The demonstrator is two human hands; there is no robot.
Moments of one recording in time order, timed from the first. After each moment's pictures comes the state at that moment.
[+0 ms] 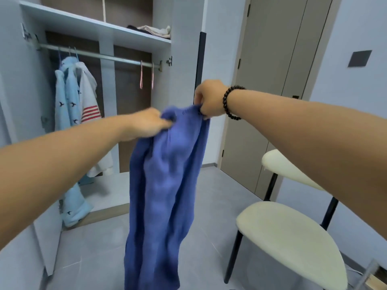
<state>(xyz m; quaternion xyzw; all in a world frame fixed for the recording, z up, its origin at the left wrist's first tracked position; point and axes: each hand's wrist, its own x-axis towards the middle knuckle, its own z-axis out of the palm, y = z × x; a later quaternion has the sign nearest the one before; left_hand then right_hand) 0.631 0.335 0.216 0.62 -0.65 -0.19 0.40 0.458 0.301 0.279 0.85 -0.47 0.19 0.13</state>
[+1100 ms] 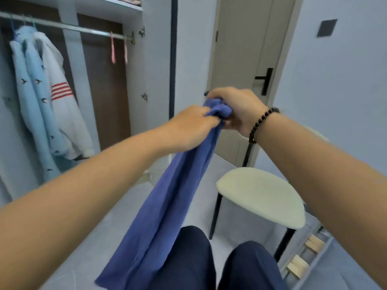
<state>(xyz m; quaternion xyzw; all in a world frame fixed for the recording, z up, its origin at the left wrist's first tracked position) 0.485 0.446 0.168 0.49 -0.76 -0.22 0.37 0.363 0.404 0.193 0.57 -0.47 0.51 -0.44</state>
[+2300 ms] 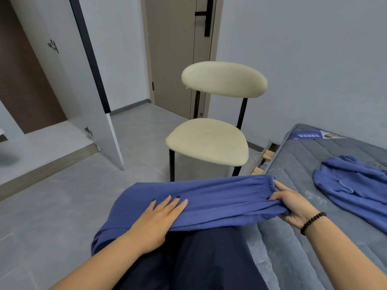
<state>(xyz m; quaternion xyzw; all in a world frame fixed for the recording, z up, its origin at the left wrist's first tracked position) 0.417 0.464 -0.145 0.40 -0.91 -0.10 -0.07 0.053 0.508 -0.128 0.21 -0.60 0.52 -0.56</state>
